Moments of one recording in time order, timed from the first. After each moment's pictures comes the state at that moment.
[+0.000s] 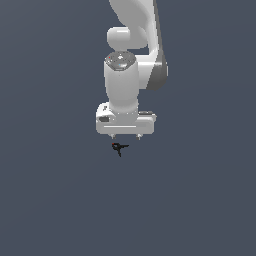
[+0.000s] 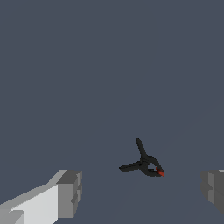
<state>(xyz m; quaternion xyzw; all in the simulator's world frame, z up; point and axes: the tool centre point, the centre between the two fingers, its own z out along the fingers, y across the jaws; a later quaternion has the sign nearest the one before) 0.016 -0.008 0.189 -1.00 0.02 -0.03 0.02</state>
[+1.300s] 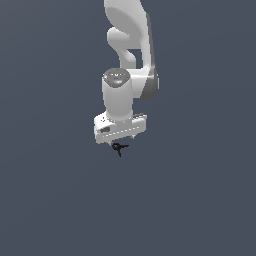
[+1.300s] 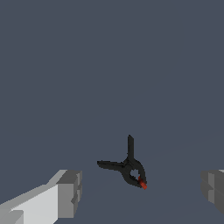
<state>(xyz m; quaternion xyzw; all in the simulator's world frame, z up) 0.000 -0.027 0.143 -0.99 -0.16 -0.02 0.00</state>
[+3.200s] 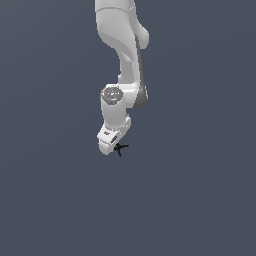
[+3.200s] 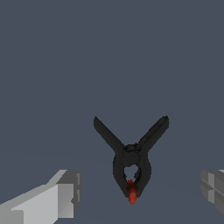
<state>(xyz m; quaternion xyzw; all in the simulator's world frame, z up) -0.039 -0.051 0.063 -0.87 -0.49 0.00 0.00</state>
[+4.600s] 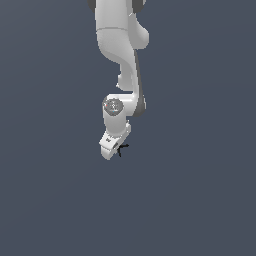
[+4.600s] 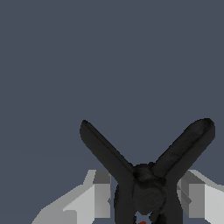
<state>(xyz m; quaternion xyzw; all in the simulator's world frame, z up) -0.040 -0.050 0.014 -0.87 -0.49 0.00 0.00</state>
